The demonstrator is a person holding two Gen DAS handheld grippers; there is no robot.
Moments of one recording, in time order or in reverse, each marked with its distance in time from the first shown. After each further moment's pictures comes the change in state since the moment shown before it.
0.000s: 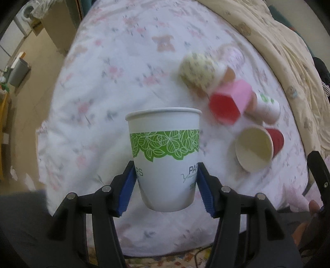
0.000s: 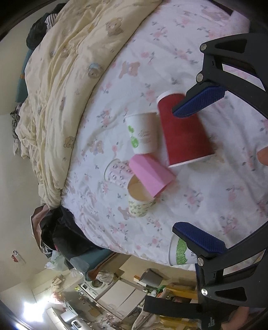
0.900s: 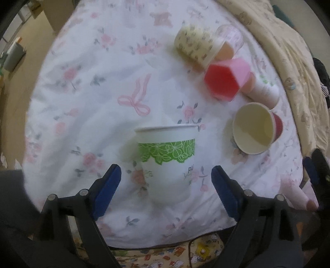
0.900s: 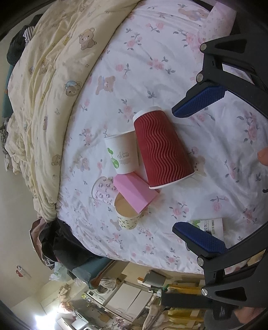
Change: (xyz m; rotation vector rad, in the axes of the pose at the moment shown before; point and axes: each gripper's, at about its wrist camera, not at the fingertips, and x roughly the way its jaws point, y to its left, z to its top) left arm 0.012 0.001 -0.026 -0.033 0.037 -0.052; right arm -0.006 -0.034 -0.019 0.090 0.055 0.003
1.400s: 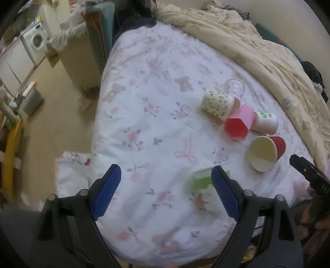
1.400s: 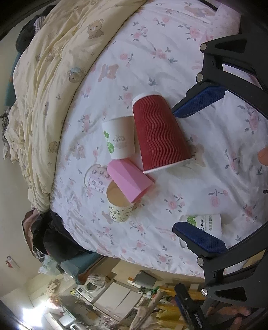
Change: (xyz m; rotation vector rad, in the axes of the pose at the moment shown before) left arm -0.084 0.056 0.004 0.136 -0.334 0.116; right arm 0.016 0.030 -0.007 -0.078 0.020 -0.008
